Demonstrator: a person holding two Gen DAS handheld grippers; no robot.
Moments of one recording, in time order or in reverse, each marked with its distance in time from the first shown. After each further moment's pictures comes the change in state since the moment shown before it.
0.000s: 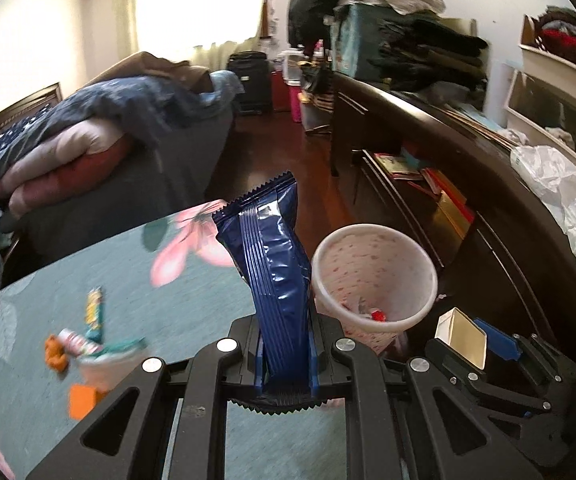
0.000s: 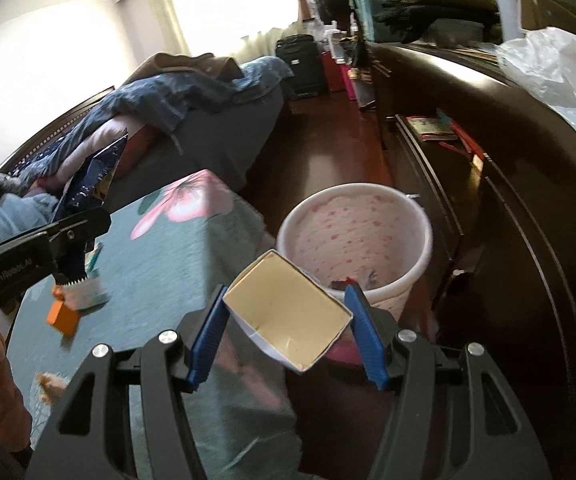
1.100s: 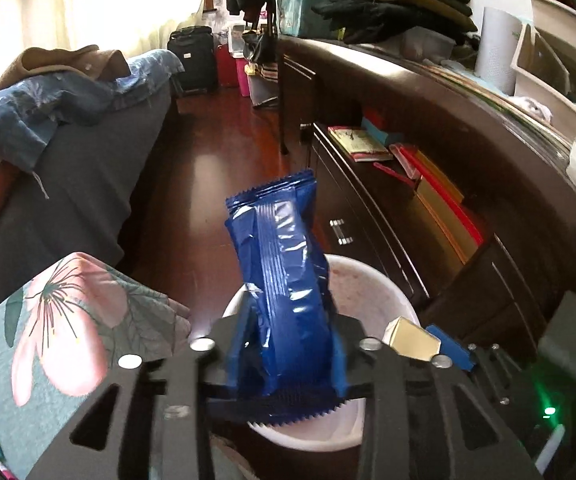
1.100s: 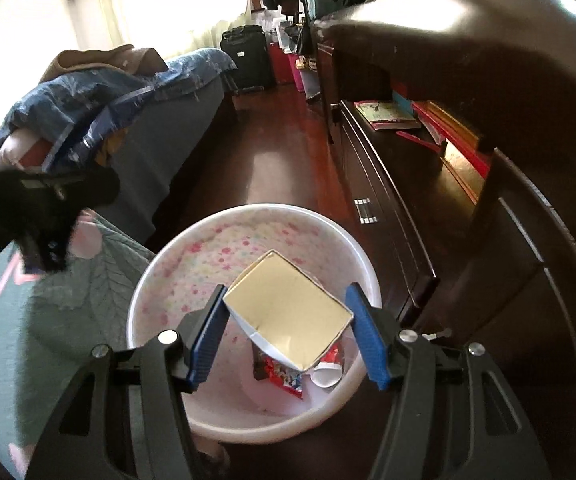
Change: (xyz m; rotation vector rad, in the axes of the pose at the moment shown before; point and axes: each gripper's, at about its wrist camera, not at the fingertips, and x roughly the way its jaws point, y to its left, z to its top) left arm 0.168 -0.079 0.075 0.076 0.098 -0.137; right arm 0.152 -0.101 0.047 0.048 0.020 -0.169
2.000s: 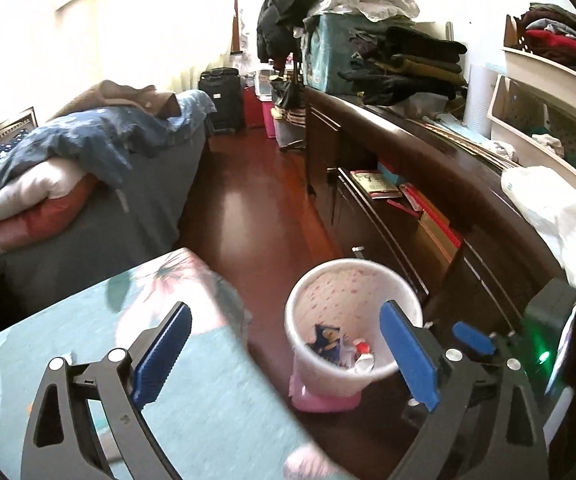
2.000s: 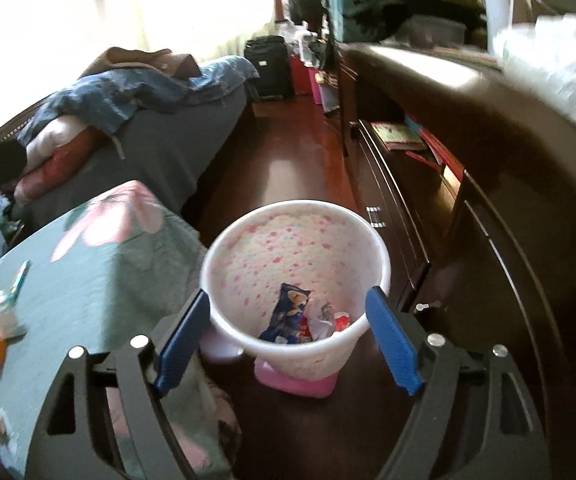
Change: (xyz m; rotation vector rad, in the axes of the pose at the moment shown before) left arm -0.157 0.049 -0.055 -0.015 -0.149 0.082; right arm -0.108 0.048 -0.030 -0.079 -0.042 0.030
